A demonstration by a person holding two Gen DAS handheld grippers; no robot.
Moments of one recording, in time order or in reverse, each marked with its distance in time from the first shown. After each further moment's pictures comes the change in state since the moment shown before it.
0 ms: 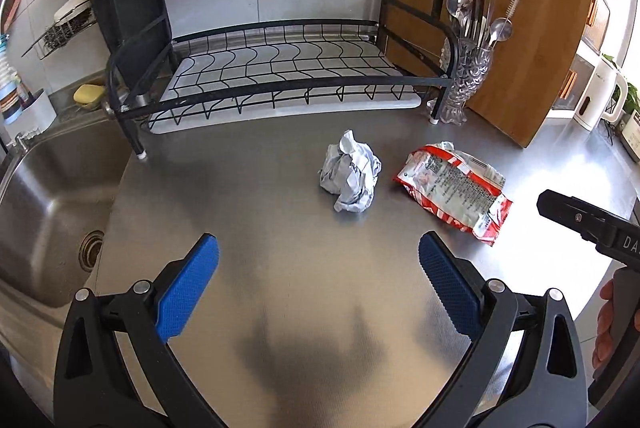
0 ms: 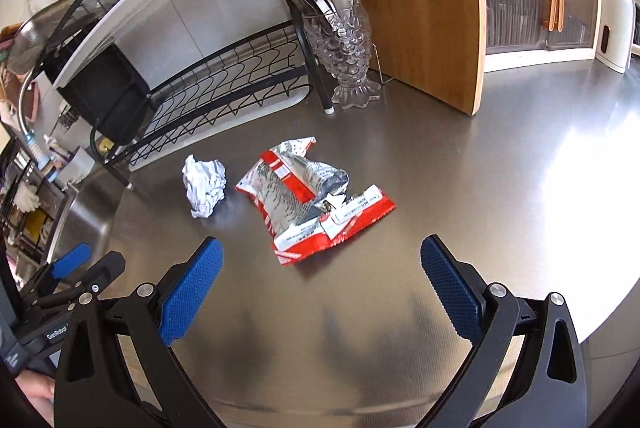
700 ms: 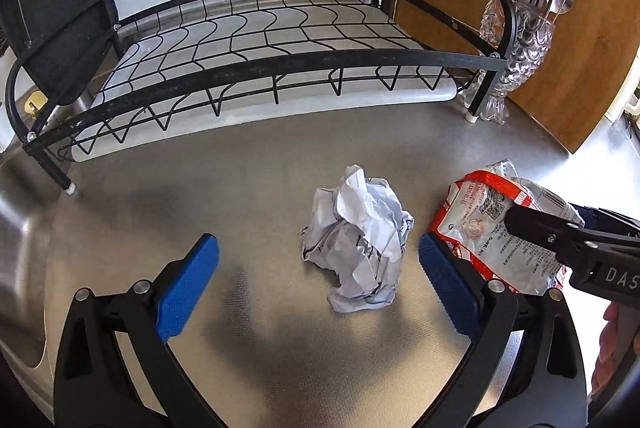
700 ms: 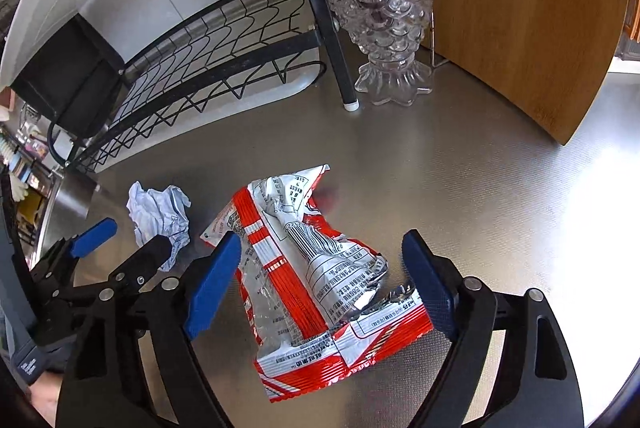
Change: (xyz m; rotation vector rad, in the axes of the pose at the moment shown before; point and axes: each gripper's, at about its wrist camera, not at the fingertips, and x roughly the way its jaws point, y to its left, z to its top) left arm 0.109 -0.003 0.039 0.029 0.090 -0.023; right arm 0.111 0.009 0.047 -0.048 0.160 0.019
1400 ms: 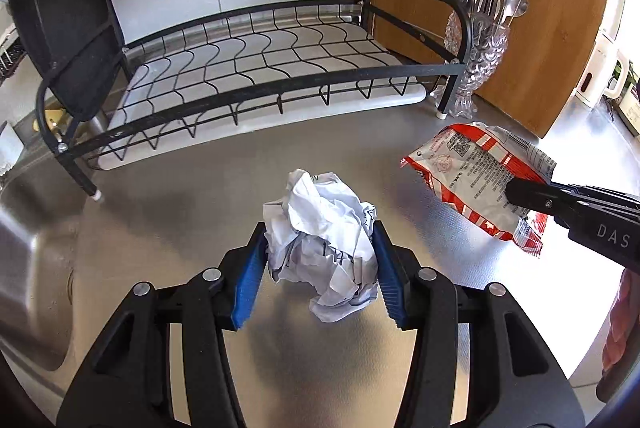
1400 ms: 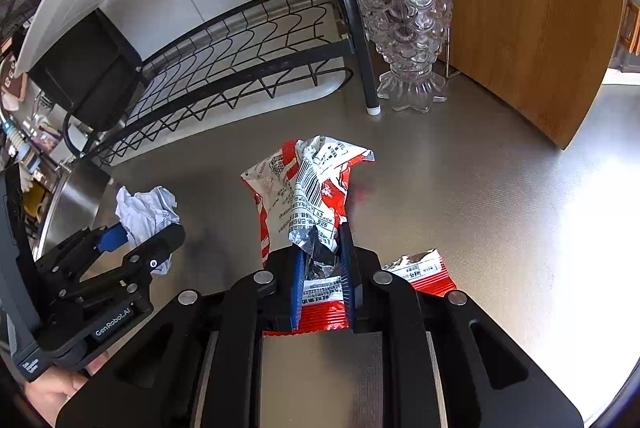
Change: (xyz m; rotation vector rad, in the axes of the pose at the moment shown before) left arm -0.058 0.005 -0.015 0.054 -0.044 -0.015; right arm -0.031 0.025 -0.011 -0.029 -0.051 0.008
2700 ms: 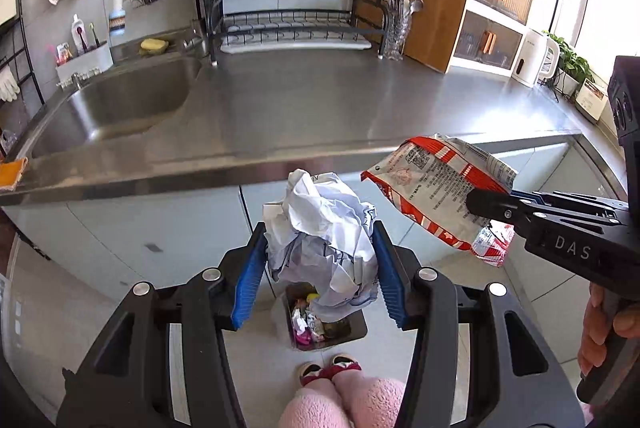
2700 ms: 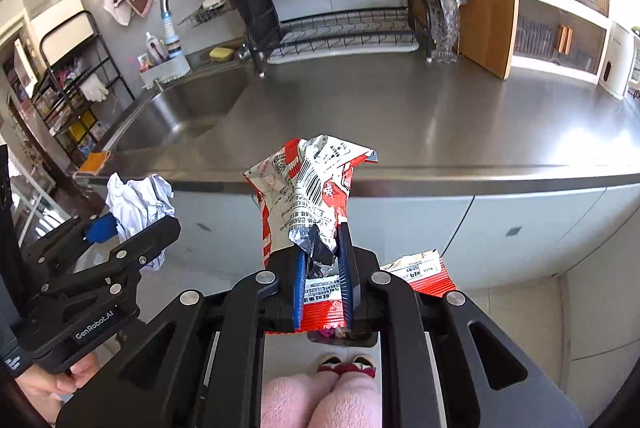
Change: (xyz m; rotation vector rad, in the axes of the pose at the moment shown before) left arm -0.266 -0.018 -0.293 -0.101 -0.075 -0.020; right arm -0.215 0.115 -0.274 -0.161 -0.033 0.049
